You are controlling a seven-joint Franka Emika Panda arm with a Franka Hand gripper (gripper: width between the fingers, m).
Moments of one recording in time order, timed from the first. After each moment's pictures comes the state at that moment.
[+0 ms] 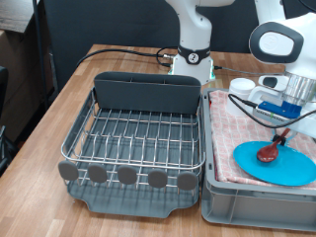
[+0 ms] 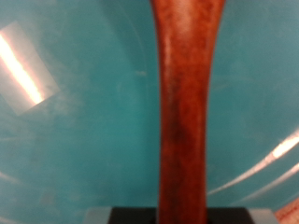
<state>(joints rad) 0.06 0.33 0.34 -2.28 -0.92 2.64 2.51</state>
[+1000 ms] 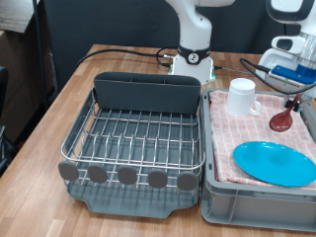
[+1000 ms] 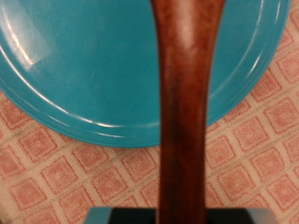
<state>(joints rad) 0.02 0.10 0.43 -2.27 -0.44 2.41 2.05</state>
